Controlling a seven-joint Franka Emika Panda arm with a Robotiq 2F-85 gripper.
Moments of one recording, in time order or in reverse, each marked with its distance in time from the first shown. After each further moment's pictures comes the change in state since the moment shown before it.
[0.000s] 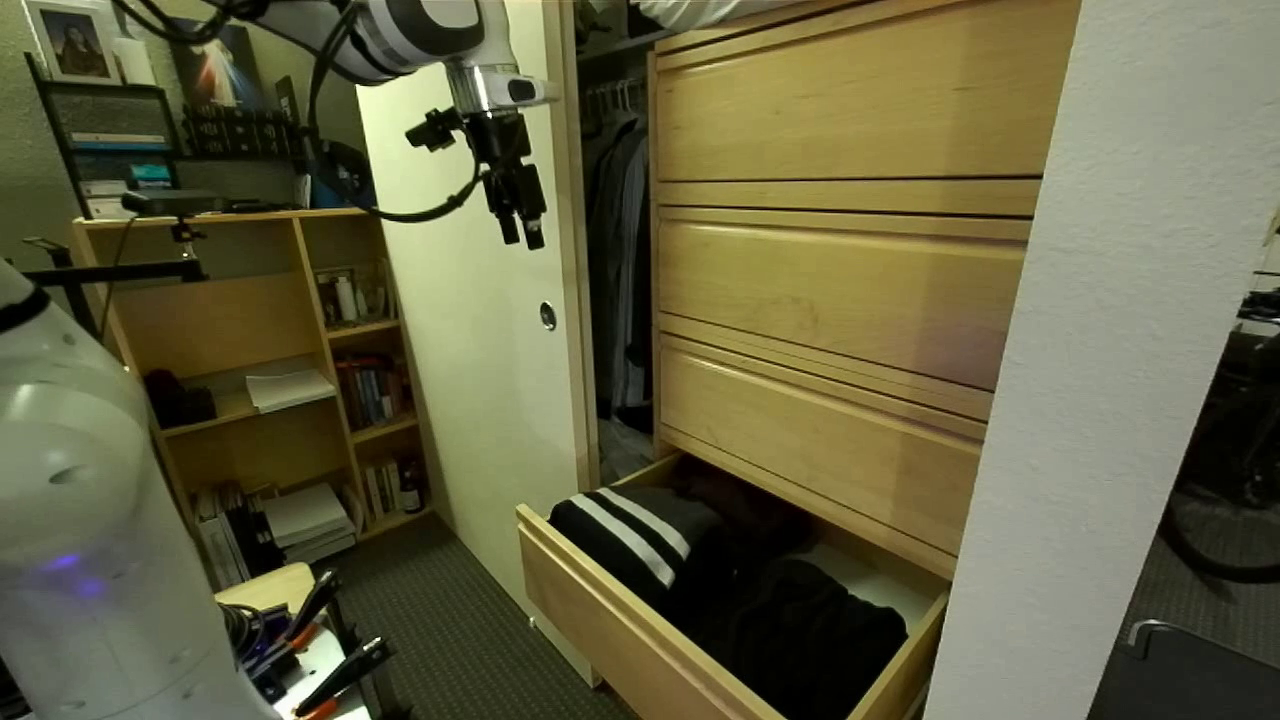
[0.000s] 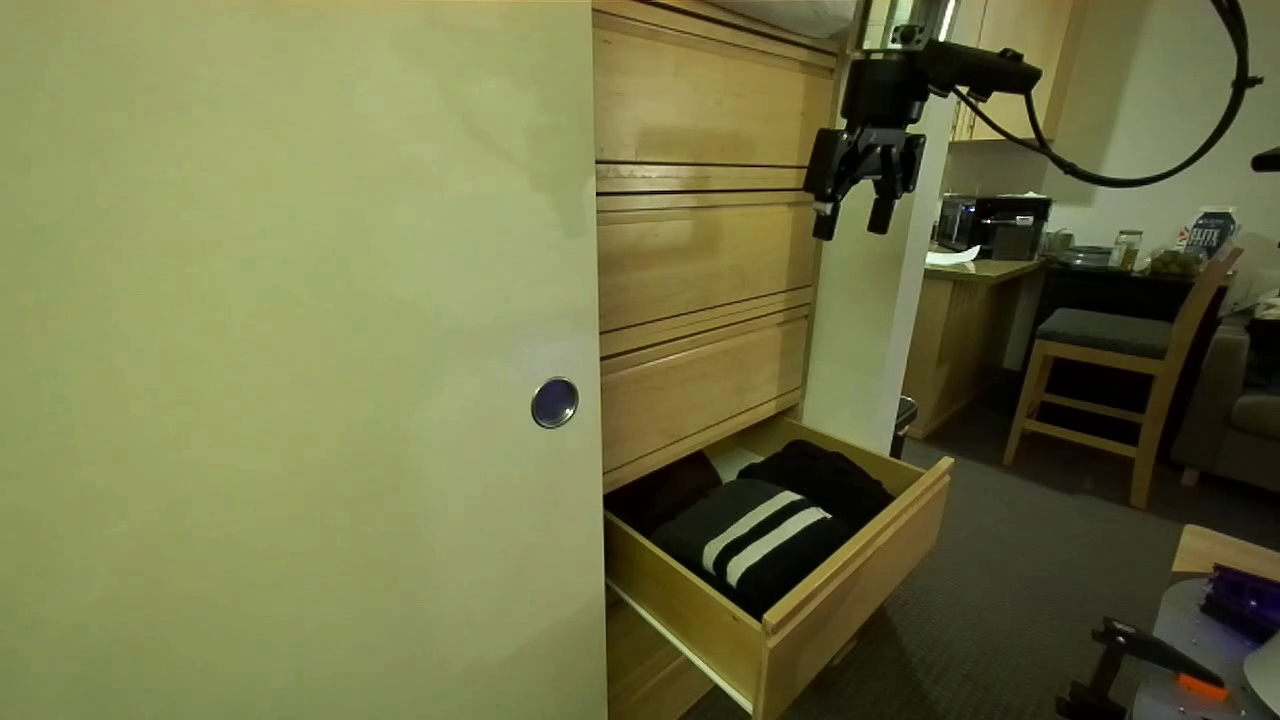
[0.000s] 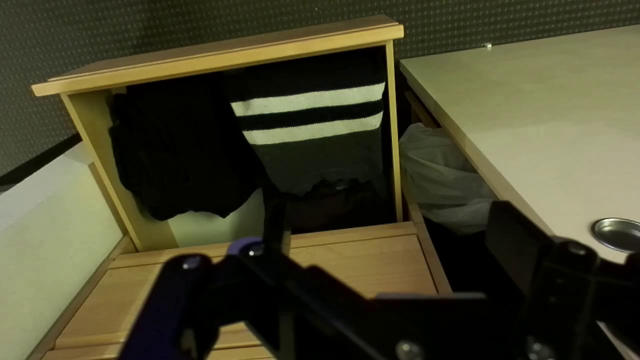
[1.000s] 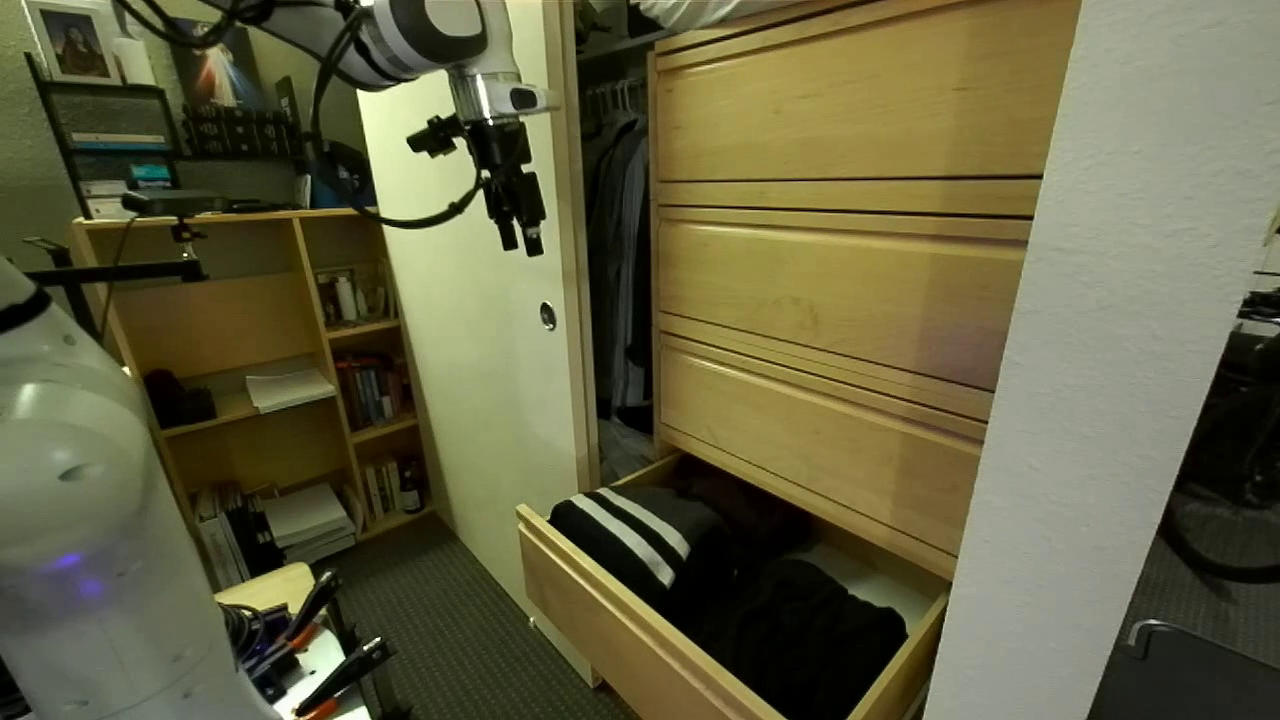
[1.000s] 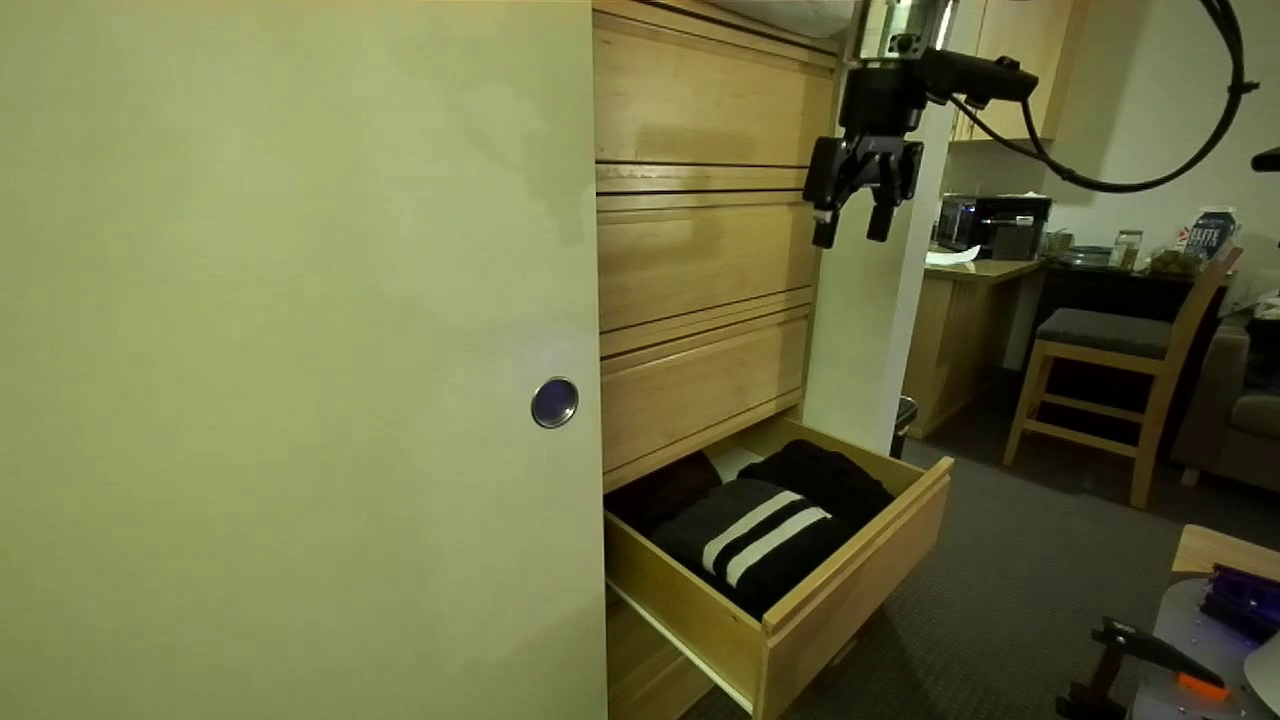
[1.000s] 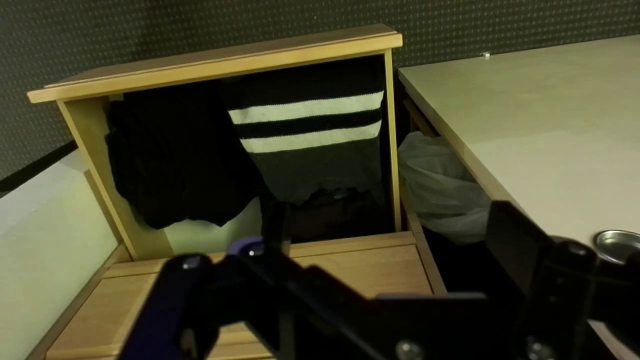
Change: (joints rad) arm 0.028 0.013 -0.022 -0.009 0.000 0.000 0.000
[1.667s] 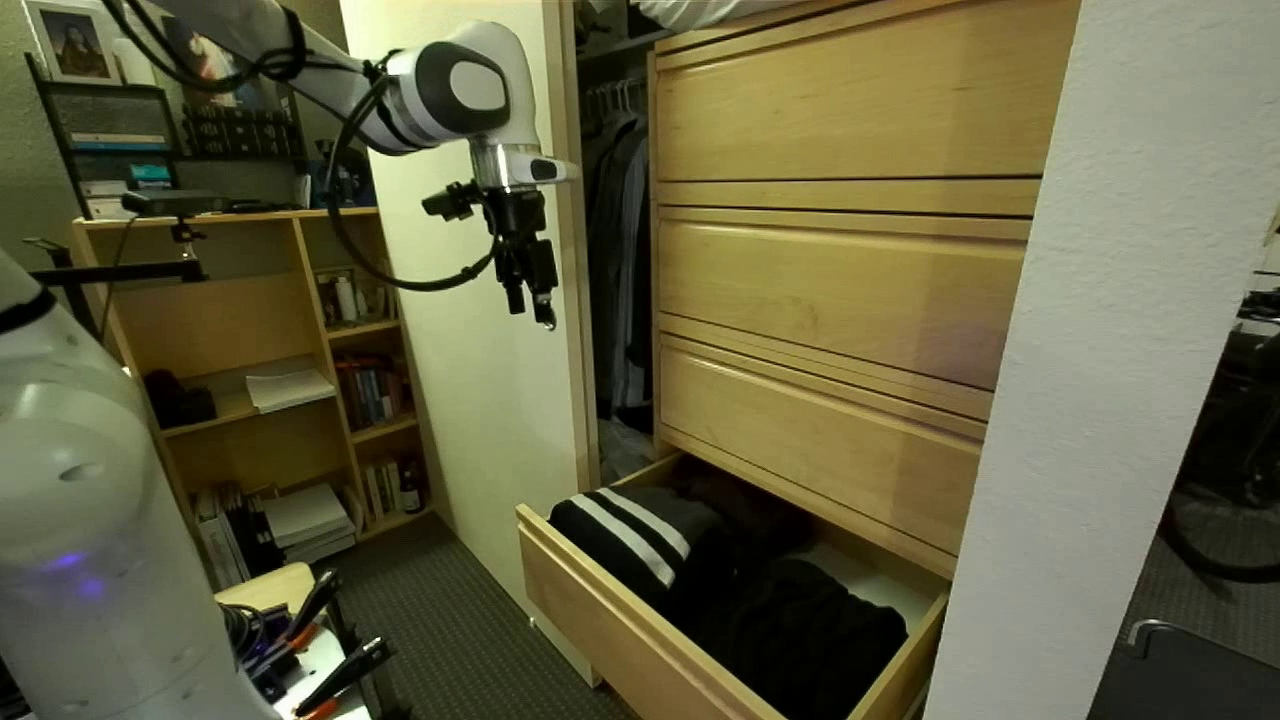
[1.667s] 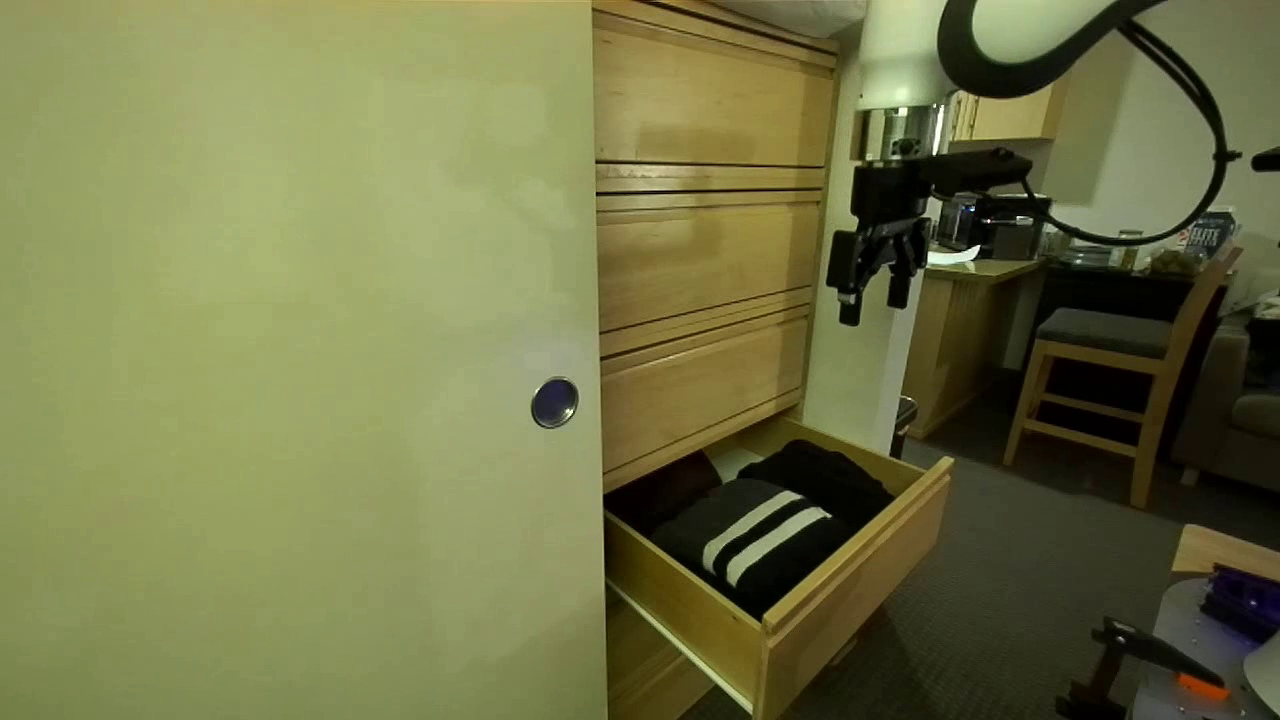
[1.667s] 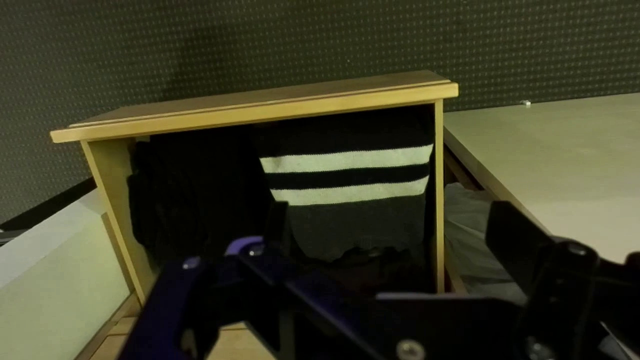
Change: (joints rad) arm 0.001 0.024 -0.041 -0.170 -0.034 0.078 -0.056
